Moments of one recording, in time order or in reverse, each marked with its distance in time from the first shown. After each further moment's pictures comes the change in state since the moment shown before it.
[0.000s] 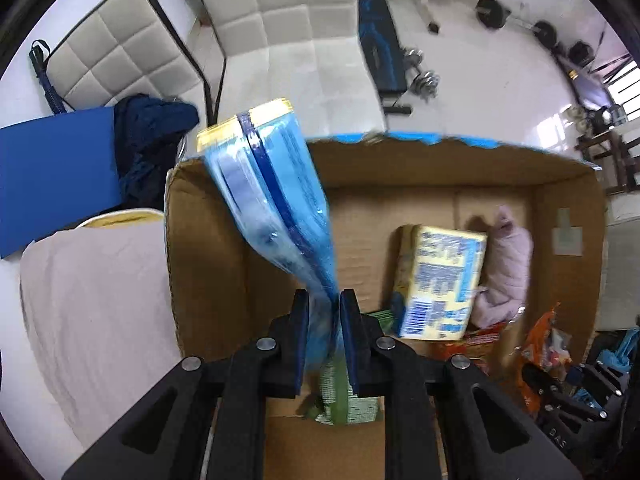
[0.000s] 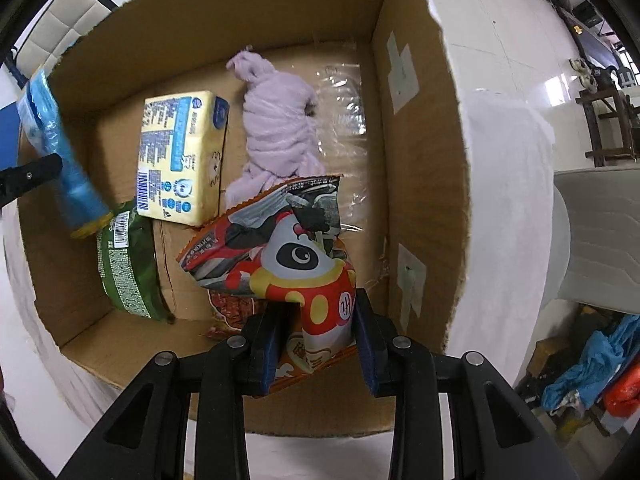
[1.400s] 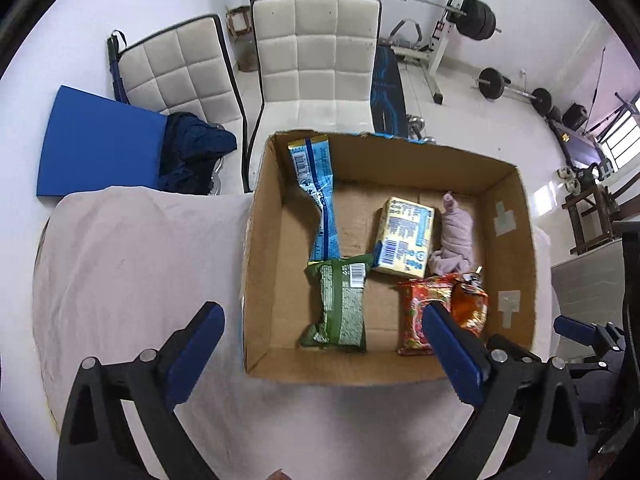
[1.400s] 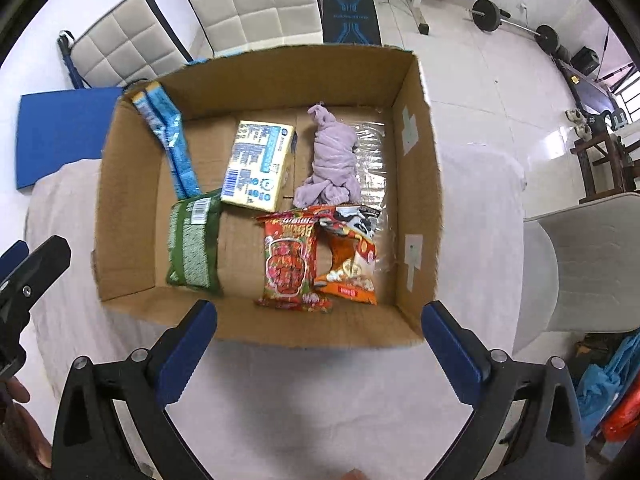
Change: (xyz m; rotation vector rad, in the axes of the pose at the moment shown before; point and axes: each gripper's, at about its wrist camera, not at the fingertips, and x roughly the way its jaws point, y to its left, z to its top) left arm -0.116 0.006 -0.138 -0.132 -0.288 -0.030; right arm -0.099 0.034 -0.086 -0.081 -0.265 0.032
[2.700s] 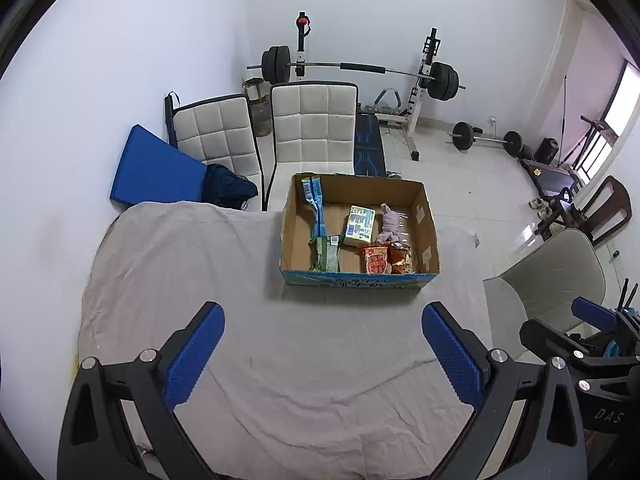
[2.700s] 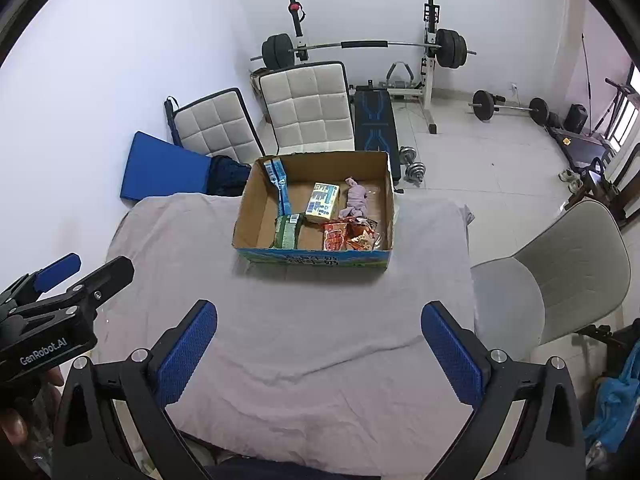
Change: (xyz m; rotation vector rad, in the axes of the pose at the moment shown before) left arm -0.265 -0.013 -0.168 0.008 -0.248 -0.004; right arm -0.288 -0.006 -0.250 -0.057 -0.401 0.110
